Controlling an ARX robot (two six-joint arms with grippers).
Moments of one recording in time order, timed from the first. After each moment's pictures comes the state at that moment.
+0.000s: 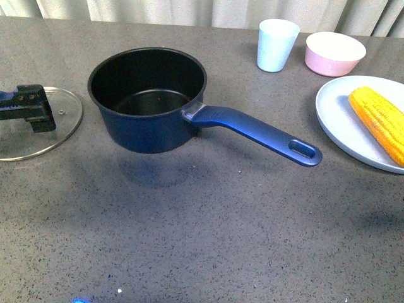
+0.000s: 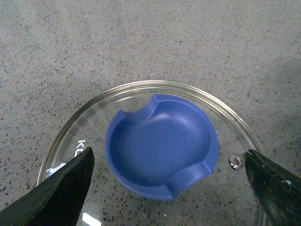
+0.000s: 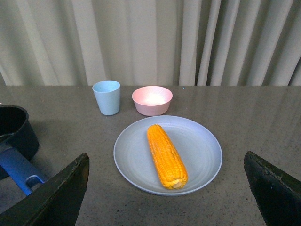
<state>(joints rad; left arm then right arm) 0.02 2.15 0.68 1.10 -0.06 -0.08 0.00 0.01 0.02 0.00 0.00 0.00</state>
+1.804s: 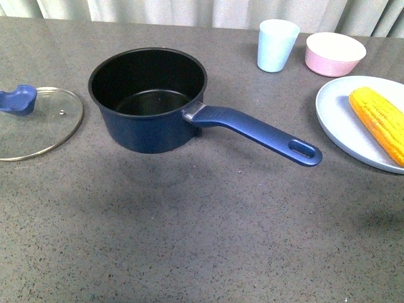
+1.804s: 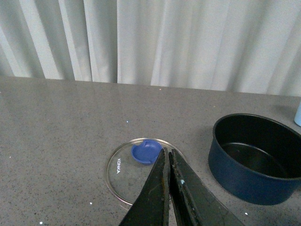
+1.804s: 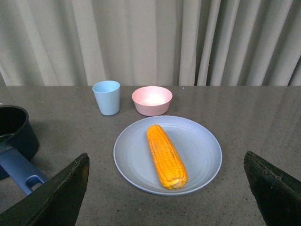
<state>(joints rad) 0.00 0.62 0.02 0.61 0.00 -0.01 0.00 0.00 0.02 0.00 0.00 0.00</state>
